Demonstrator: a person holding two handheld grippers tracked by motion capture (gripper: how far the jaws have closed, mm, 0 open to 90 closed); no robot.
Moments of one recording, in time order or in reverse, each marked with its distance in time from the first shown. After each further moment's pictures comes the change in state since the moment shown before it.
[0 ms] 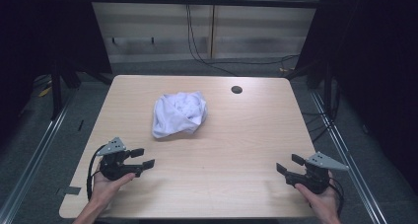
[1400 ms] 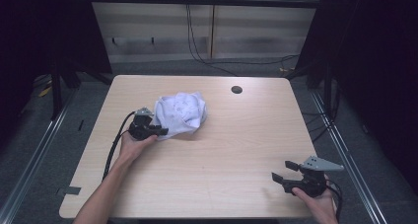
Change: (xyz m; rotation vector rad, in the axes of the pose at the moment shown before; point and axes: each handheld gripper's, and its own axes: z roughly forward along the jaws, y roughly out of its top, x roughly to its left) left arm 0.071 0.050 0.112 0.184 0.031 0.035; right arm 0.007 -0.005 -0.001 0.086 0.141 -0.039
